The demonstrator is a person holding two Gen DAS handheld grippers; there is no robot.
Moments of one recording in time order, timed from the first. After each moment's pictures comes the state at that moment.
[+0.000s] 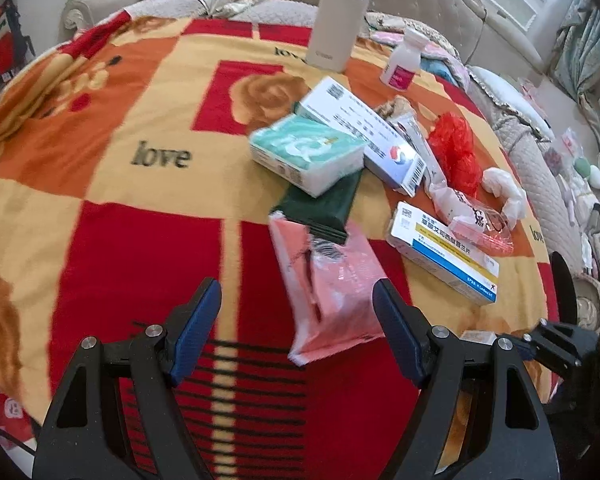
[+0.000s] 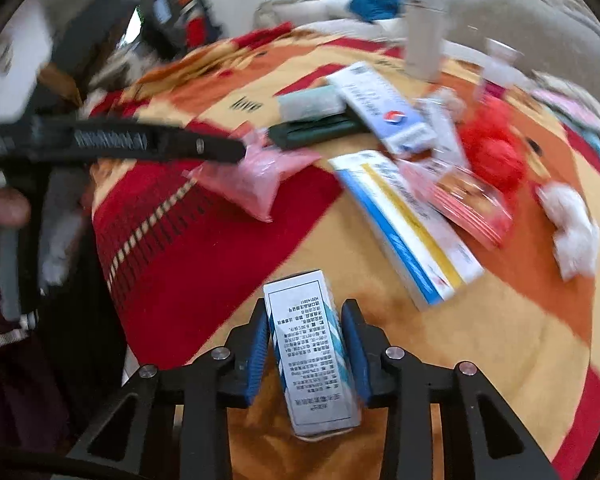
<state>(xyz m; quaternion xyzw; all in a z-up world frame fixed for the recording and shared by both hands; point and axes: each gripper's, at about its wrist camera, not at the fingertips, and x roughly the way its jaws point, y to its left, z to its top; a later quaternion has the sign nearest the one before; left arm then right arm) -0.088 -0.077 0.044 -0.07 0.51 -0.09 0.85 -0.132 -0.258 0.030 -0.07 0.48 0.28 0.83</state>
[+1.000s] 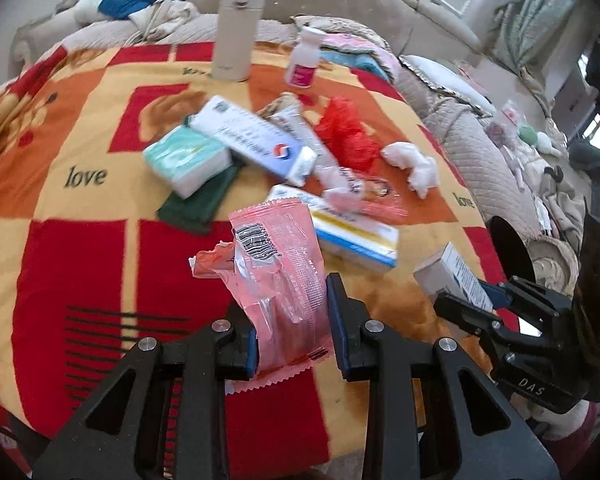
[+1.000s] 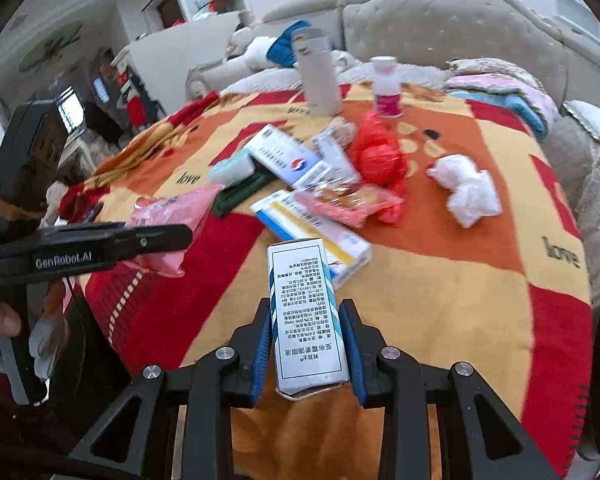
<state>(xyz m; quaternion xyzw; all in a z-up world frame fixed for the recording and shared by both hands) -0.132 -0.133 0.078 -0.05 0.47 -0.19 0.86 -0.157 -0.318 0.060 0.03 0.42 0.19 0.89</state>
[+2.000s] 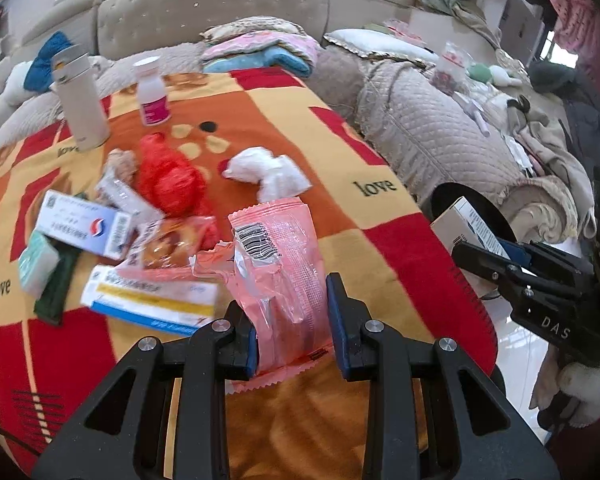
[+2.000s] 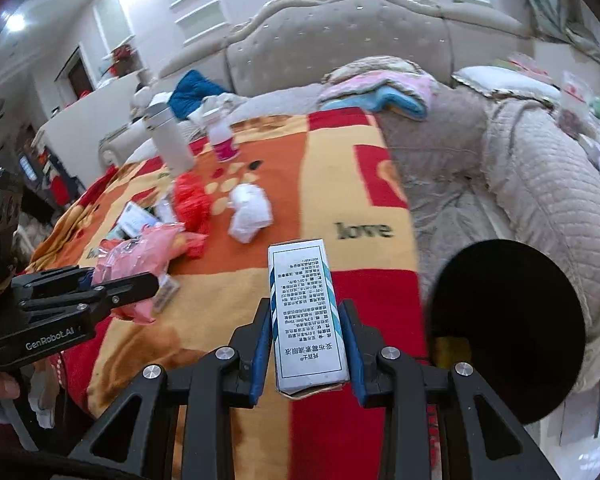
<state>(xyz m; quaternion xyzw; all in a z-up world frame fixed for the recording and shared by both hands) -0.131 -0.308 0.090 0.07 0.44 -0.27 0.85 -0.185 -0.484 0.073 0.11 0.39 0.03 0.91</state>
